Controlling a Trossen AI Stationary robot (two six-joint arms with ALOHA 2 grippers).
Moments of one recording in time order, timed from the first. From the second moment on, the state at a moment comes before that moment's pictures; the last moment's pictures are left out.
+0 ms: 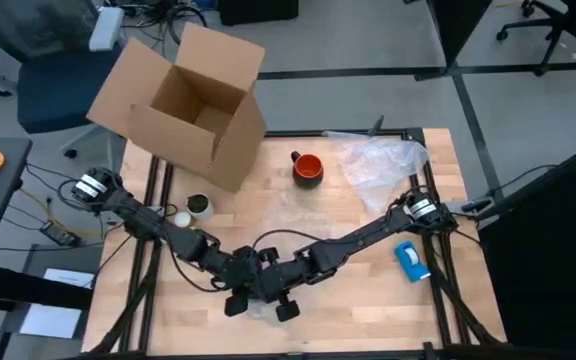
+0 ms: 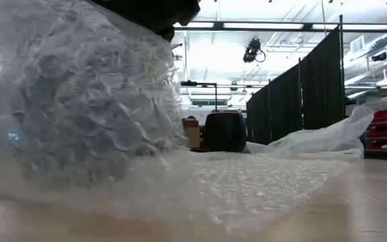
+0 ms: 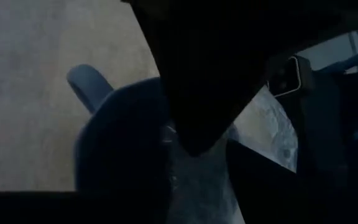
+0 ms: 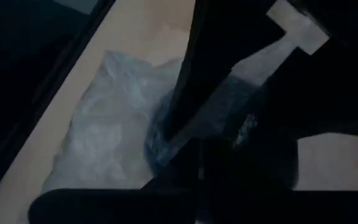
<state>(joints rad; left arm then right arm) -0.50 1.51 0.93 -0.21 0.03 -0.62 0.37 2.15 1.76 -0.39 0.12 0.00</state>
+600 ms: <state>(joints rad) -0.56 1.44 1.24 -0.71 -0.03 -0.57 0.35 2.16 1.76 -0.40 0.14 0.03</state>
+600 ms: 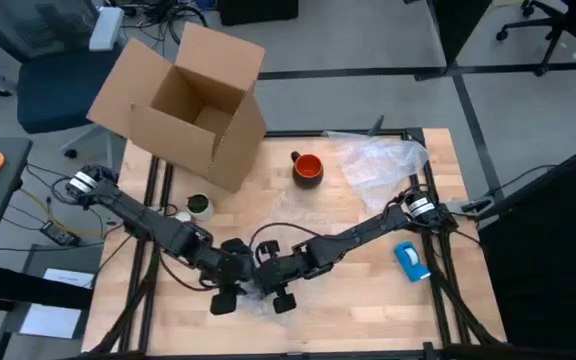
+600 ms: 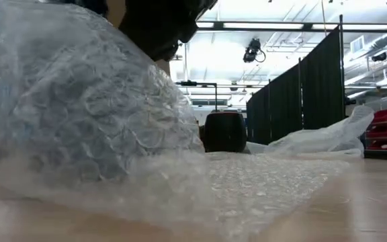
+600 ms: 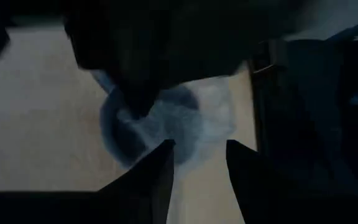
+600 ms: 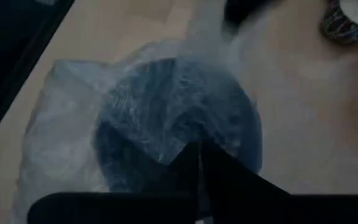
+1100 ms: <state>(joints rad) -0.91 1.43 1.25 -0.95 -0.32 -0.82 0.35 2.16 1.76 -0.42 0.14 0.03</state>
